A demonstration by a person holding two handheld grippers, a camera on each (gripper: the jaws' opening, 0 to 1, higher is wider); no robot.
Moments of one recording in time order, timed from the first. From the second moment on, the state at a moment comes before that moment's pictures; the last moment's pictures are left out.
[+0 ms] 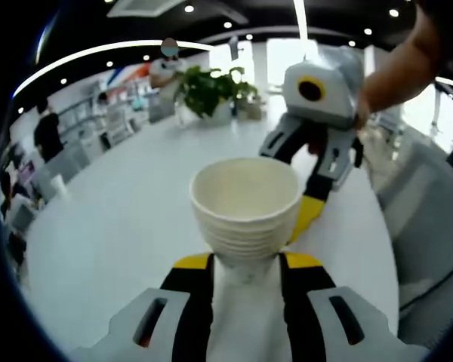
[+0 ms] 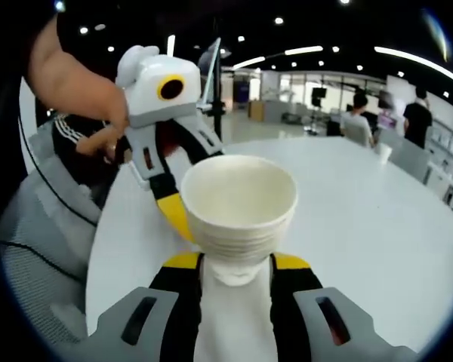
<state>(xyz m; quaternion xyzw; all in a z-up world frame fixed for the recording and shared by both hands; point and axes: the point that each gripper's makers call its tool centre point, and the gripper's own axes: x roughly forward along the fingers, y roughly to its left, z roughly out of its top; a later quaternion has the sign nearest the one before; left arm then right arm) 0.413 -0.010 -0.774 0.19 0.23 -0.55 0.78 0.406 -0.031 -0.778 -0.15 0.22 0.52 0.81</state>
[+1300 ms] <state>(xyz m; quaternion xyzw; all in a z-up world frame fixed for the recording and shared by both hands) 0.491 0.000 -0.788 0.16 0.22 -0.48 0.84 0.468 -0.069 -0.799 -0.14 0.27 0.46 0.83</state>
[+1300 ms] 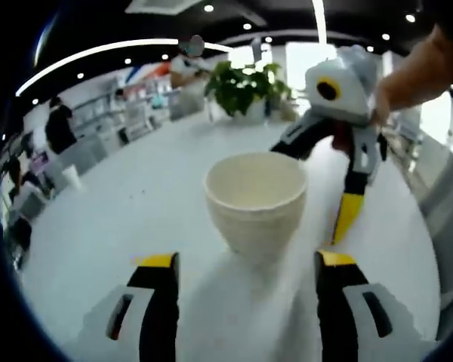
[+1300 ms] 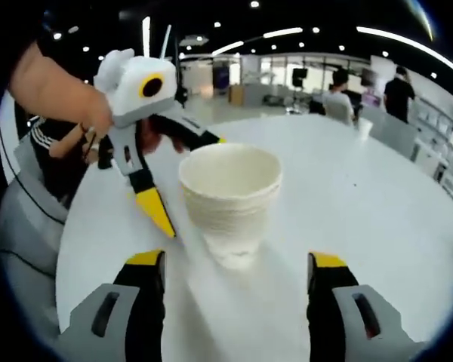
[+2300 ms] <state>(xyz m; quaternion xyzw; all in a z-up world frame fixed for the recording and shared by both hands) 0.359 0.126 -0.697 0.06 0.15 -0.30 0.94 0.338 -0.131 -0.729 -0.09 0.22 0.32 0.92</state>
